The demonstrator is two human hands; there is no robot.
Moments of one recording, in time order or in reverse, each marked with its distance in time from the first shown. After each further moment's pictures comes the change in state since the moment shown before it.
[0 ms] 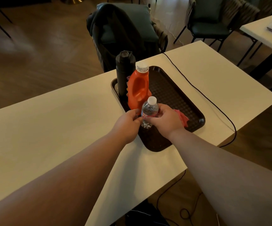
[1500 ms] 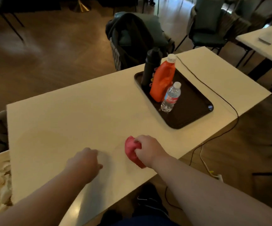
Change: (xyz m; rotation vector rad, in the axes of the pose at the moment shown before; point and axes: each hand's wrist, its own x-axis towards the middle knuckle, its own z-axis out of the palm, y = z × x) left_hand -0.204 -0.192 -0.143 0.897 -0.059 -0.310; right_hand -0.184 -0.054 0.162 -0.458 -0.286 0.002
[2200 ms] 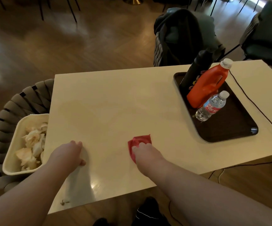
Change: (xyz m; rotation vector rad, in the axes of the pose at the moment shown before) left_hand 0.005 -0.124 0.059 0.130 -0.018 -0.255; right_hand 0.005 -0.059 0.060 -0.706 -0.310 -0.303
